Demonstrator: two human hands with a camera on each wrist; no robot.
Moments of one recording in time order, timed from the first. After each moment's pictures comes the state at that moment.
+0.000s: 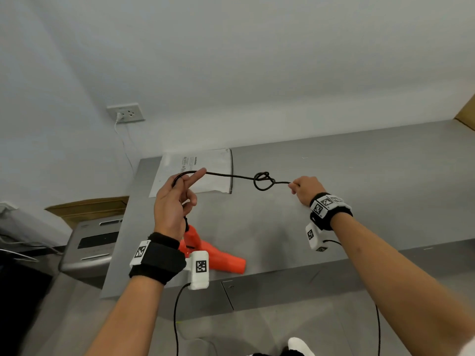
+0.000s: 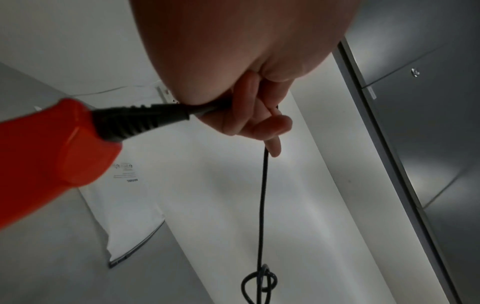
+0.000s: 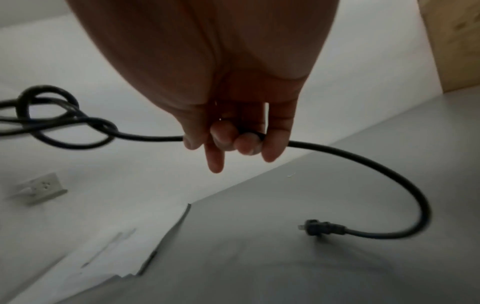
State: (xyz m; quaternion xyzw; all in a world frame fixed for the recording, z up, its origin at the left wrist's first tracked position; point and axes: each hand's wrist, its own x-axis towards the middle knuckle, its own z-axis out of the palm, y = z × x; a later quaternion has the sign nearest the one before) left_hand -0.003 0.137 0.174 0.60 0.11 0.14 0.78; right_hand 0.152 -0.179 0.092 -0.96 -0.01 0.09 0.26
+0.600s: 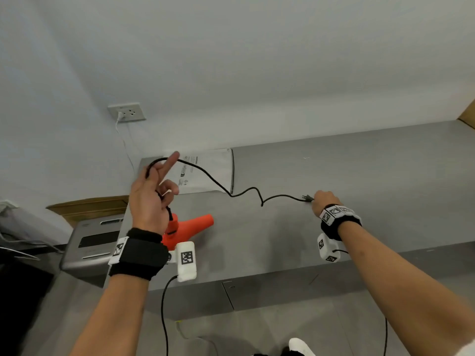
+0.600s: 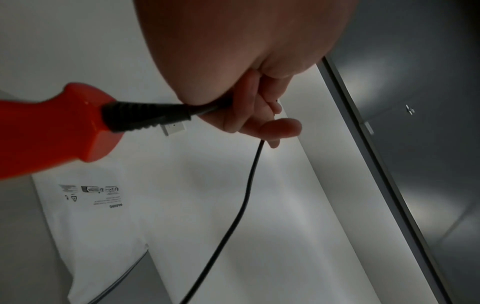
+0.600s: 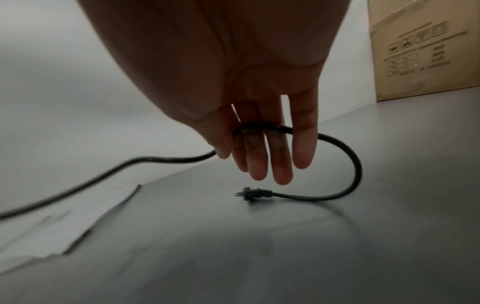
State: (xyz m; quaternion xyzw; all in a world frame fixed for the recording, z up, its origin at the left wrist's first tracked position) left_hand -0.003 0.168 0.195 0.56 0.10 0.21 0.79; right_hand 0.135 -0.212 0.068 -0.98 0.07 0.15 0.08
